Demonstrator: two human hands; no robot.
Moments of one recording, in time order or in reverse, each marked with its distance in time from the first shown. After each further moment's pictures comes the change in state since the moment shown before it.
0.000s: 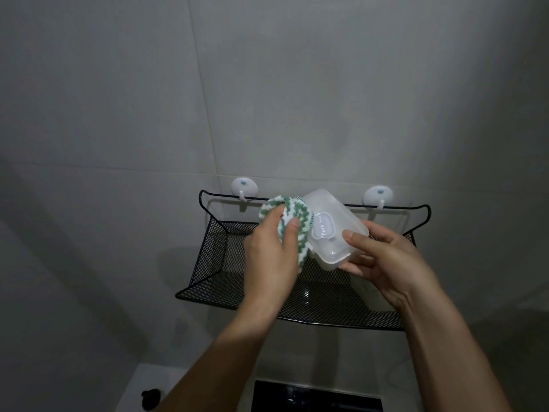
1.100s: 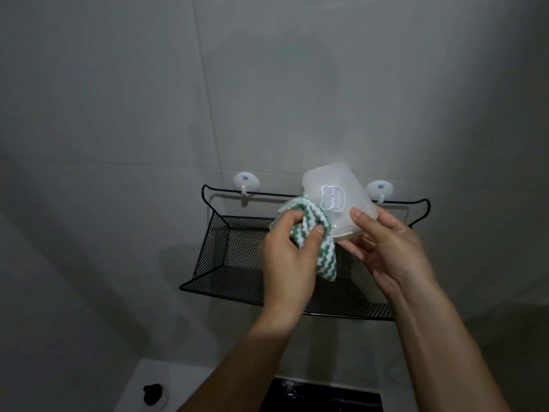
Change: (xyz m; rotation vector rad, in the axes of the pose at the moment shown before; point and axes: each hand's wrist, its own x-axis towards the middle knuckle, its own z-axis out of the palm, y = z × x) left_hand -0.021 0.003 0.018 -0.329 0.030 -0.023; right_hand -0.006 -0.003 0.015 0.175 0.081 -0.097
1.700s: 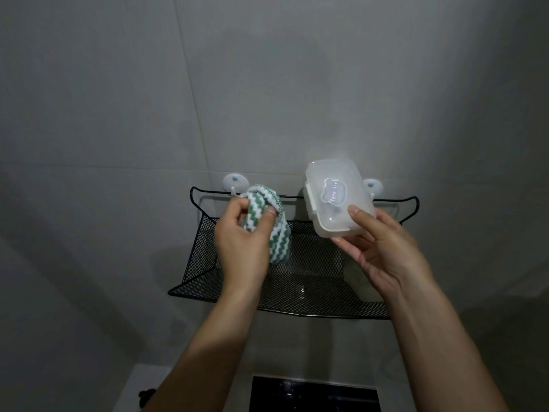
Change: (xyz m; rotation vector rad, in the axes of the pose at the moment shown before) left_hand 0.030 -0.004 -0.028 -0.096 0.164 -0.154; right_hand -0.001 -0.007 -0.003 0.118 0.071 0.063
